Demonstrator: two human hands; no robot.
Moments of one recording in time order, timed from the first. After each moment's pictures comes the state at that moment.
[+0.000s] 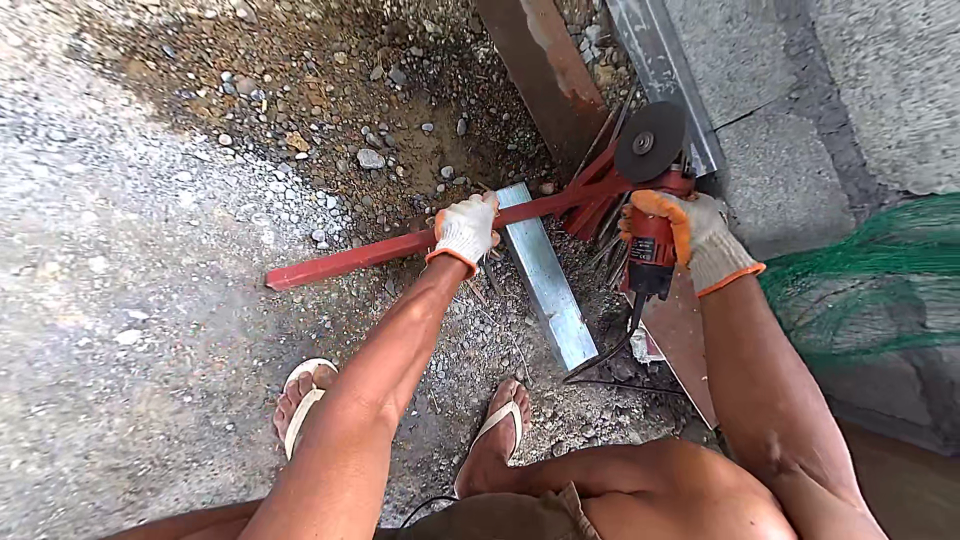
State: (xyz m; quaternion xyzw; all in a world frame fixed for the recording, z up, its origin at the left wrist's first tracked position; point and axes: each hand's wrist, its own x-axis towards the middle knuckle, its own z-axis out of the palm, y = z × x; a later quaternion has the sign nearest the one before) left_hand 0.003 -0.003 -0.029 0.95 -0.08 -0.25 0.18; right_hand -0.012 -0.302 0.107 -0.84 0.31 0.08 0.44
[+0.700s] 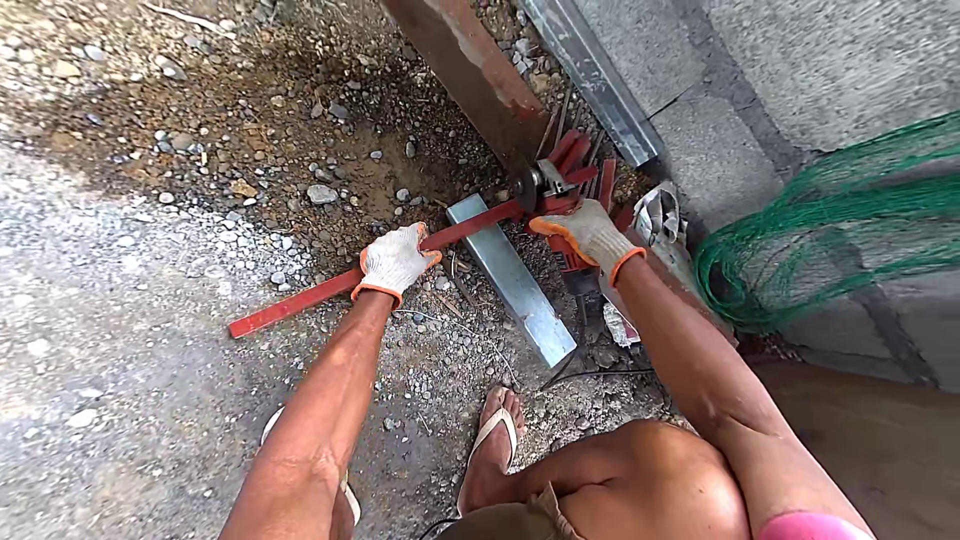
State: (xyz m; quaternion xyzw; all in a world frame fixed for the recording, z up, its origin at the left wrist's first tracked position) left_hand -0.008 0.050 -0.048 0.95 -0.05 -0.25 0.18; right_hand -0.013 -0.270 0.063 -0.89 0.26 0.18 0.33
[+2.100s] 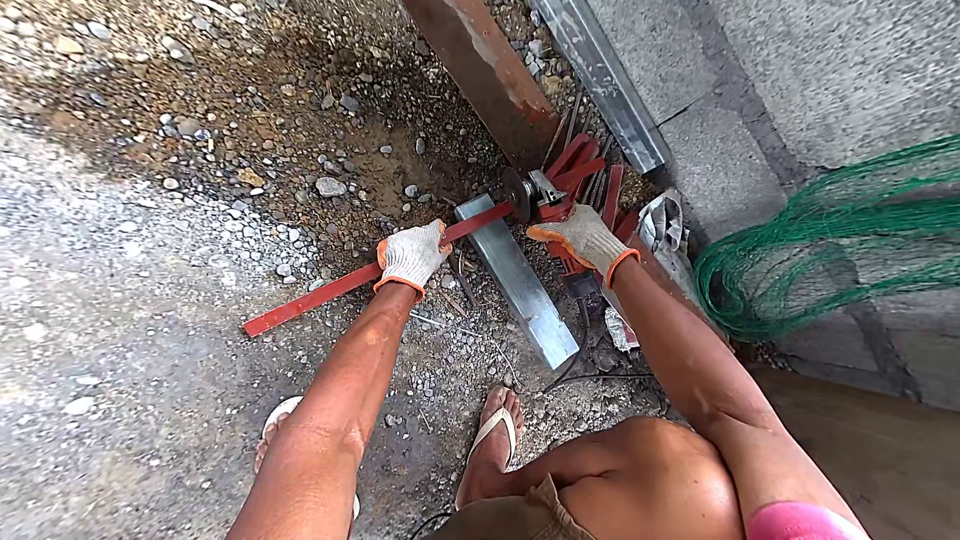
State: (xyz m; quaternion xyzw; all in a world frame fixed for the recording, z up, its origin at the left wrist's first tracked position) left_hand -0.006 0.032 -0.046 0.95 -0.07 -0.27 0.15; right_hand -0.007 -0.258 0.049 -0.90 0.21 0.23 0.29
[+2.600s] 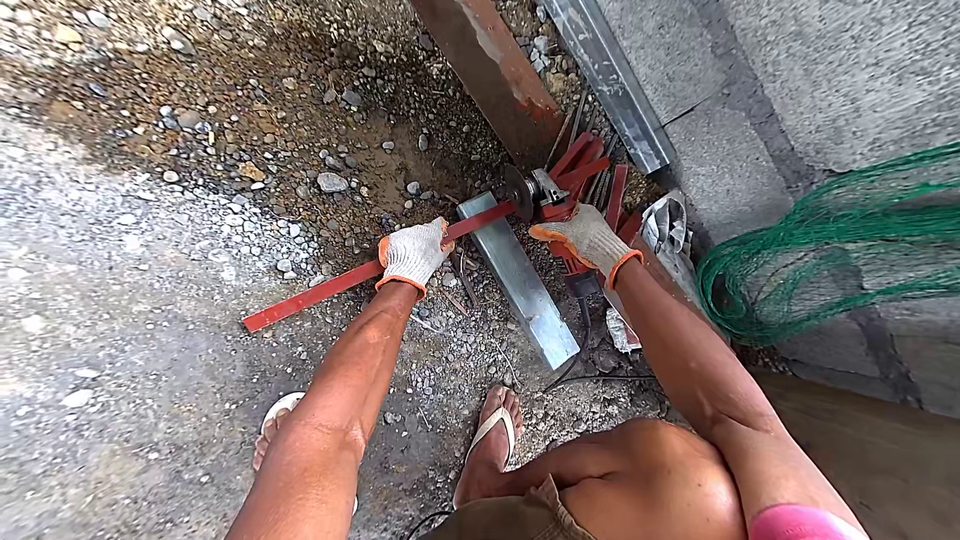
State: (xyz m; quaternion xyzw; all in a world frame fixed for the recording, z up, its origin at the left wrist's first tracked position) left_hand -0.007 0.031 -0.043 0.95 -0.07 -0.27 0.14; right_hand -0.005 -0.258 0.046 -0.90 0.21 0.23 0.30
